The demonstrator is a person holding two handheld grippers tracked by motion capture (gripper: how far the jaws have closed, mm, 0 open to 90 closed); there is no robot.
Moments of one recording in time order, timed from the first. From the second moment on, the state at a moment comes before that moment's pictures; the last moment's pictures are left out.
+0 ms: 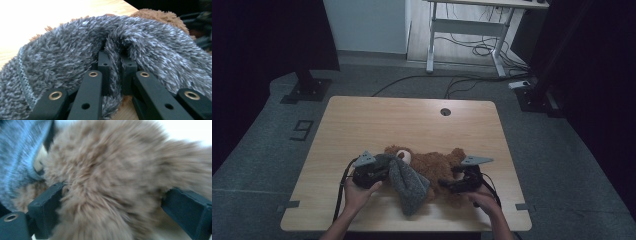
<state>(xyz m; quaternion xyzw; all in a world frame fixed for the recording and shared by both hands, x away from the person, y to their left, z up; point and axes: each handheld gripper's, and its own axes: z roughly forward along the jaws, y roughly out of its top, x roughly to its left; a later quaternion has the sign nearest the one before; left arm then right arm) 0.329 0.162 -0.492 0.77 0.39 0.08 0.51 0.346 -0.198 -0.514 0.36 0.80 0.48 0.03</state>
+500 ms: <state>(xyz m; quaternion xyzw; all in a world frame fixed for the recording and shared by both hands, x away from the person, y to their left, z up) 0.346 0.137 -0.506 0.77 0.39 0.05 0.50 0.348 -0.162 -0.514 0.26 0.82 0.44 0.25</state>
